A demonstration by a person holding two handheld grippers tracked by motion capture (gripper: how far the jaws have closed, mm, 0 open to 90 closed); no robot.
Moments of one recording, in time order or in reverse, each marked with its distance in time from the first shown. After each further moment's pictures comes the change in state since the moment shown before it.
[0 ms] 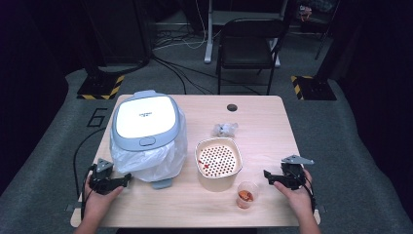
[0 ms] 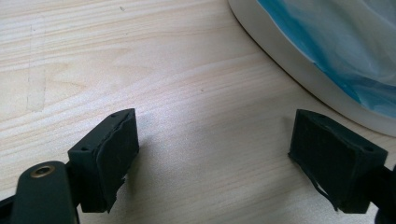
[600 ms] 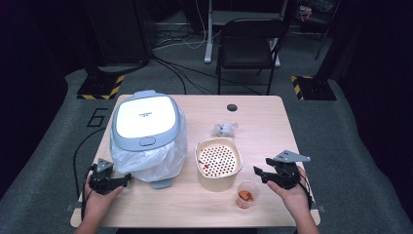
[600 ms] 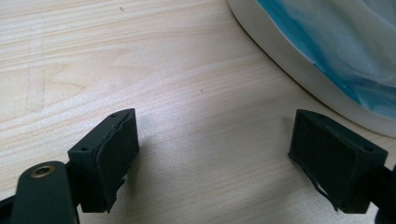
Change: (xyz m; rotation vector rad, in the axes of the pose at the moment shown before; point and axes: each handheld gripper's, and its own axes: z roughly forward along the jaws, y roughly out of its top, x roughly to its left) left arm -0.001 0.000 0.001 -0.014 0.007 -0.002; right arm 0.049 0.037 -0.036 -0.082 0.153 -0.121
